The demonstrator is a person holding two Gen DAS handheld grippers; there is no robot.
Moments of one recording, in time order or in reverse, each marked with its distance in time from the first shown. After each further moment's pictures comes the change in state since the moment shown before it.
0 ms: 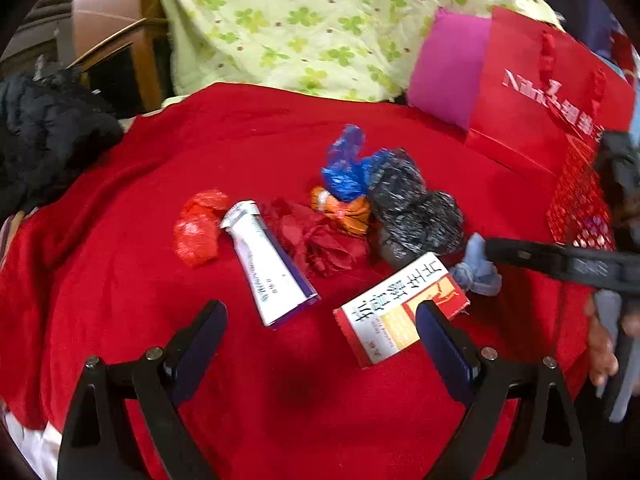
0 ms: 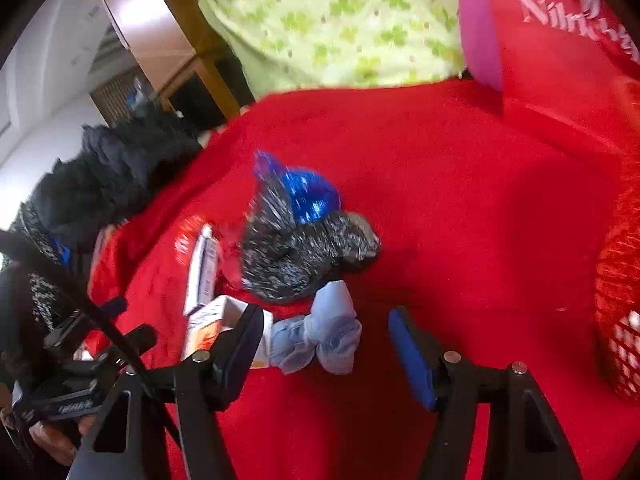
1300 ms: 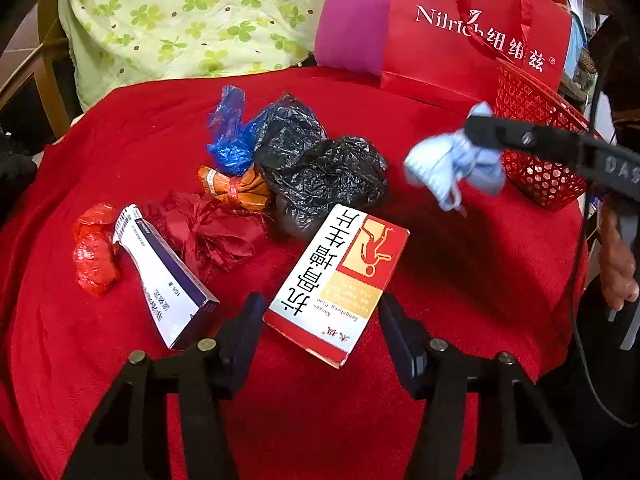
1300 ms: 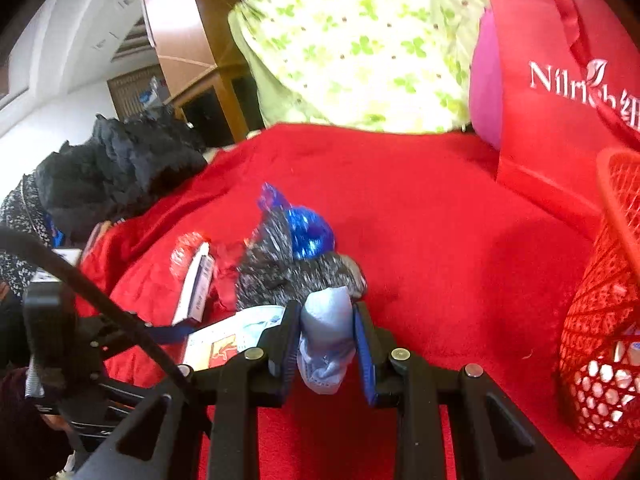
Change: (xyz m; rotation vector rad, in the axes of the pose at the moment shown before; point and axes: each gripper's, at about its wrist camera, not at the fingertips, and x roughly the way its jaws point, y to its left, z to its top) left arm 0.038 -0.039 -0.002 0.214 0.090 -0.198; right arm -0.051 0.011 -0.003 -0.158 -0.220 -0.056
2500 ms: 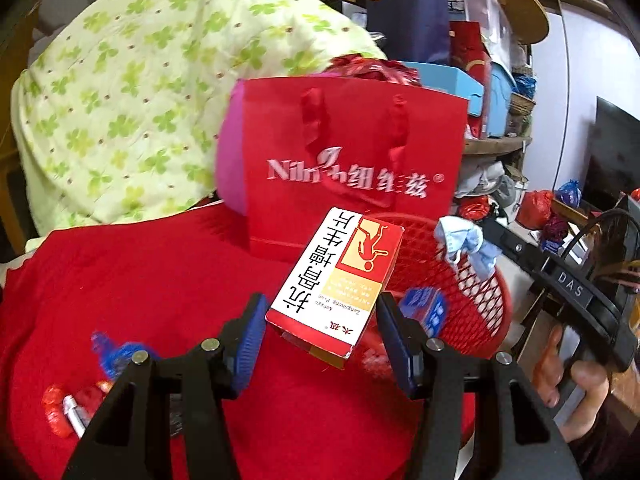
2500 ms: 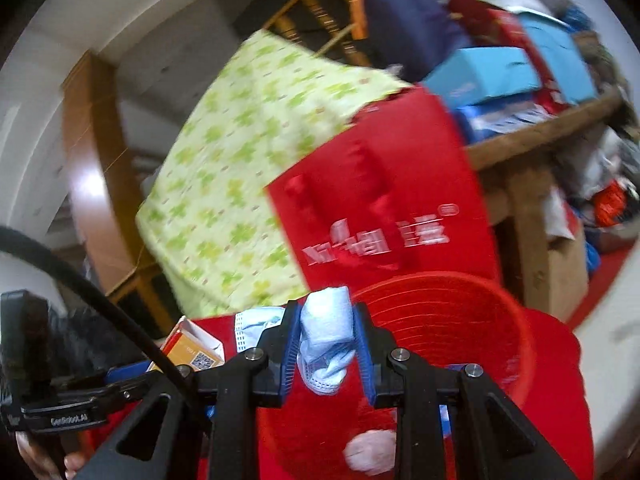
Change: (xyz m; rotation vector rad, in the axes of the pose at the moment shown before) left arm -0.069 -0.180 0.155 0.107 -0.313 -0.154; right arm -0.214 -0.154 -0.014 0.401 -0.586 -0.276
